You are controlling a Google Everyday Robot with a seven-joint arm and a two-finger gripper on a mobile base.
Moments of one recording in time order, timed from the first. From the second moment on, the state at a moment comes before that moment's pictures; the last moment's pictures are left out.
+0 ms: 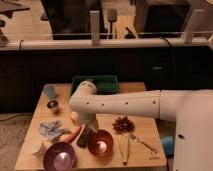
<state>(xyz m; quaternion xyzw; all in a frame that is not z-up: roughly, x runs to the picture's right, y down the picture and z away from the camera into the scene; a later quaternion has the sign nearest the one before) -0.101 0.181 0.742 -0.25 -0.21 -0.53 0.79</state>
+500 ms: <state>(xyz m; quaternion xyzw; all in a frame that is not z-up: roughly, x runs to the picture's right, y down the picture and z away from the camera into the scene) -0.121 0.181 0.777 -0.23 -0.22 -0.55 0.77</state>
